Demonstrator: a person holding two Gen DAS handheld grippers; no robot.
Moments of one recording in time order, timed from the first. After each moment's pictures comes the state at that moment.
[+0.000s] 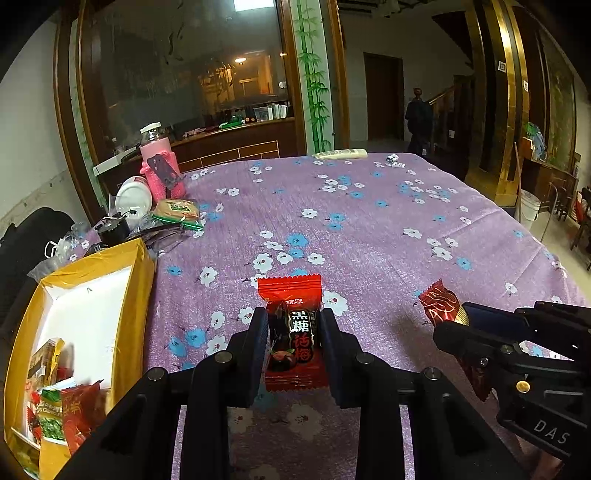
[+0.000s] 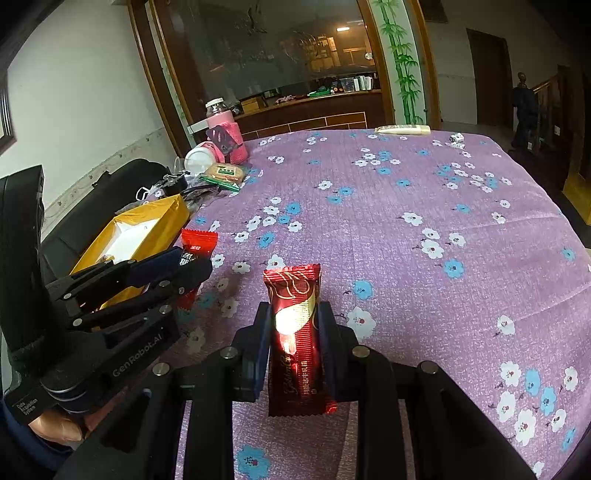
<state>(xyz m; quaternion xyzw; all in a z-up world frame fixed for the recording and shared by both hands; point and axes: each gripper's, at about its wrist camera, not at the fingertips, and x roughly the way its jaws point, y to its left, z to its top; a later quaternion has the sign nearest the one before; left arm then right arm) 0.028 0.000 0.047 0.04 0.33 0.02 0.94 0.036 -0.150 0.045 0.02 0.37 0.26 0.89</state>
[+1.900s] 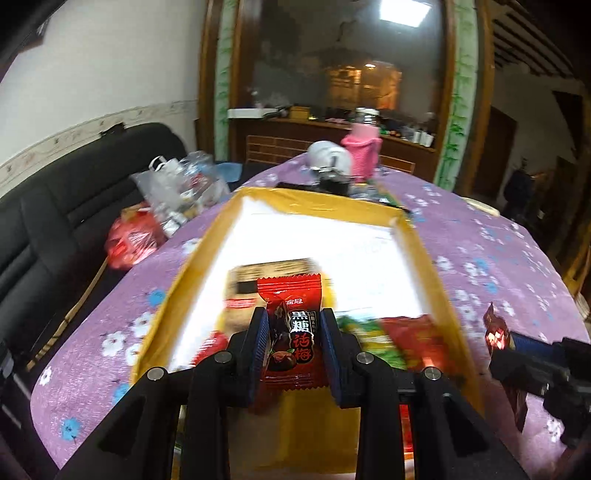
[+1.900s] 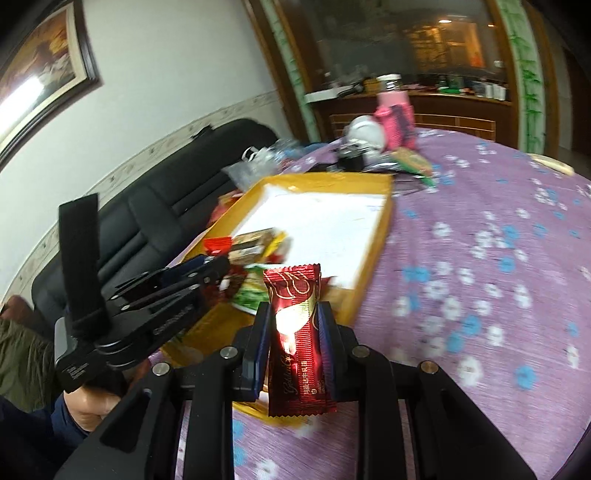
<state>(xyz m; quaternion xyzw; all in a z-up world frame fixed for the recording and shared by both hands) -0.093 0.228 0.050 -0.11 0.31 0.21 0.92 -0.040 0.058 0.077 -0.03 0.38 0.44 0.81</state>
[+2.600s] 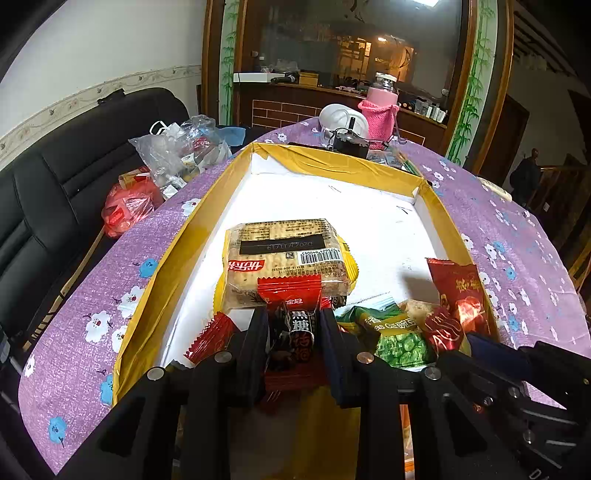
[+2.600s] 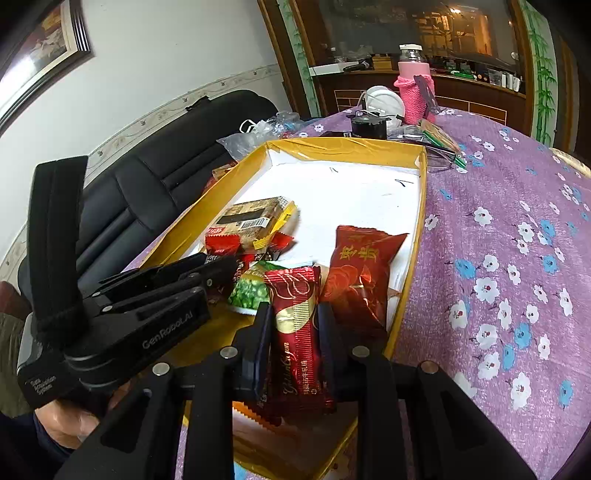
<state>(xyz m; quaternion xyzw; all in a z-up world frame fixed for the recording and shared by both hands) -0.078 0.239 0.026 -0.14 0.37 0.20 0.90 -0.029 0.099 0.044 -0.06 0.41 0.42 0.81</state>
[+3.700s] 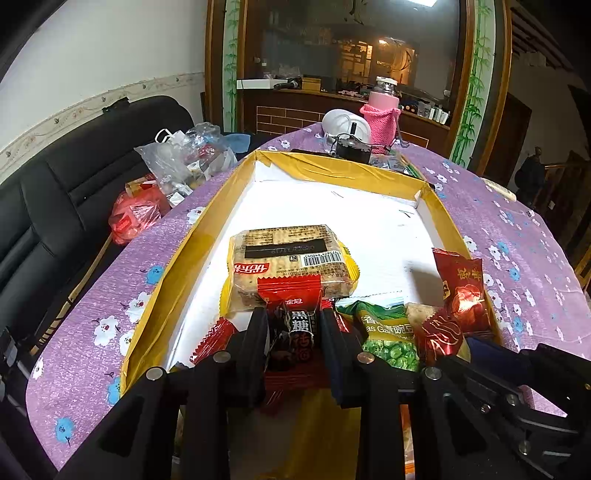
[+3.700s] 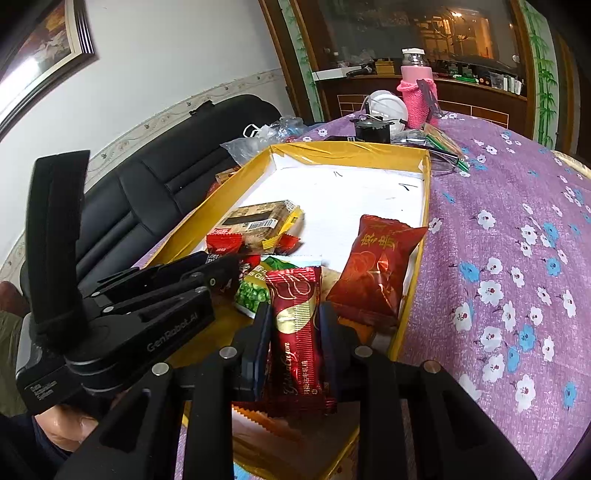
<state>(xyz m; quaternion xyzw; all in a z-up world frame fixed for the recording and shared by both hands) -0.079 0.236 0.030 -0.12 0.36 0.22 0.90 -0.039 0.096 0.047 -0.06 0.40 0.43 0.81</state>
